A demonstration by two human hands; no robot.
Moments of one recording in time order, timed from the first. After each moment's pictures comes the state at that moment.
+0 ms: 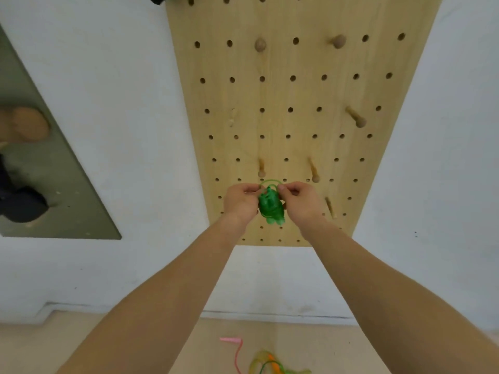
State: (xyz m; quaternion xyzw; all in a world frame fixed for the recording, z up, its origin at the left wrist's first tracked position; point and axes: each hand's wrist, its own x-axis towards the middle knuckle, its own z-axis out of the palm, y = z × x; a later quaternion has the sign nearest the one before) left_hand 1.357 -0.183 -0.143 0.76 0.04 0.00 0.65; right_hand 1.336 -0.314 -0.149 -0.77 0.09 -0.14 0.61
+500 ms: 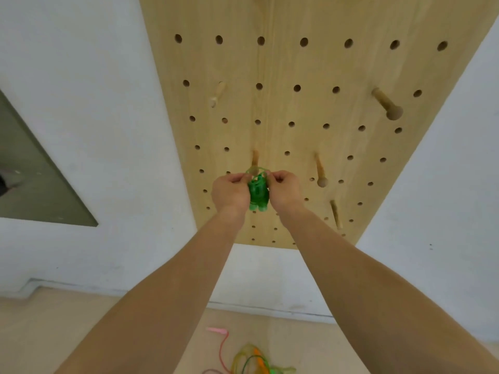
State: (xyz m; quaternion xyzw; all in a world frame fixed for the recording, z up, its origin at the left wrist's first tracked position) left_hand 1.470 -0.221 -0.197 0.71 0.16 0.12 0.67; right_hand 1.473 -0.324 -0.200 -0.78 0.13 -0.10 0.61
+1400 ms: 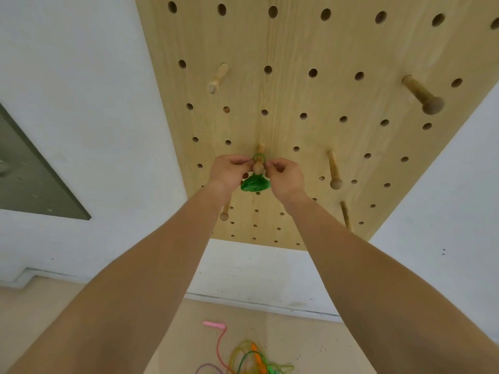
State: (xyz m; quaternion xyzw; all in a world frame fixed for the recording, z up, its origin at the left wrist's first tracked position) left_hand 1.545 -0.193 -0.209 0.76 0.05 0.00 0.65; right_hand 1.528 -0.329 -0.217 -0.82 0.08 -0.09 0.56
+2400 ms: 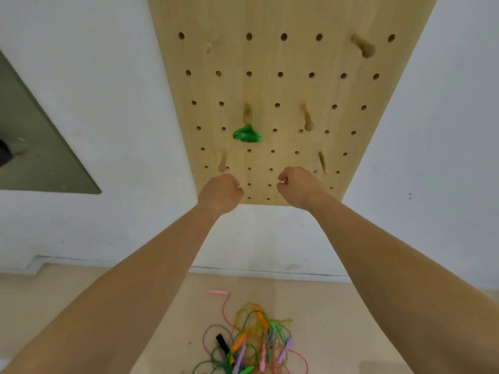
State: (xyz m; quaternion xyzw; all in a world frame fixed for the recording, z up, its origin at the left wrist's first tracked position) left_hand 1.365 -0.173 -0.254 0.95 -0.02 -0.06 0.30; right_hand 1.348 -0.372 -0.239 -0.97 0.03 0.02 0.22
